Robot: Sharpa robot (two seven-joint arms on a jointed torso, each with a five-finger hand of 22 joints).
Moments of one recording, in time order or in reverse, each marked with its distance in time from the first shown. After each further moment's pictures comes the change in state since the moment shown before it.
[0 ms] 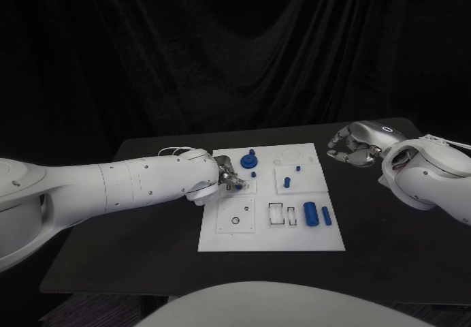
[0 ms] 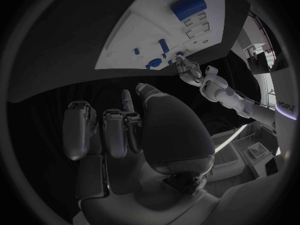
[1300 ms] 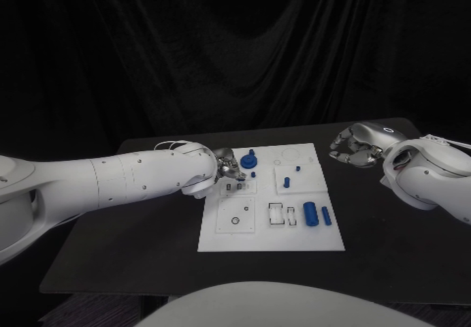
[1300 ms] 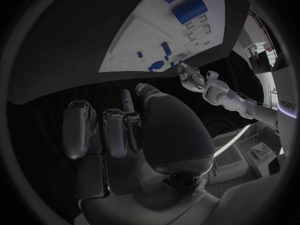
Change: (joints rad) left arm 0.036 -0.020 0.001 0.002 0.000 0.027 0.140; left_hand 0.010 -0.073 0.270 -0.102 0.154 0.019 -0.010 0.007 0.005 0.000 0.000 0.000 0.000 0.000 0.000 0.000 0.000 0.000 0.000 0.000 0.038 0.000; right arm 0.000 -0.001 0.000 -0.009 0.007 0.024 -0.020; right_hand 0.004 0.004 0.005 -0.005 0.004 0.000 0.000 0.000 -0.001 0.000 0.000 -0.004 0.000 0.000 0.000 -0.009 0.000 0.000 0.000 0.000 -0.018 0.000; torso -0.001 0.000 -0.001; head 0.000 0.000
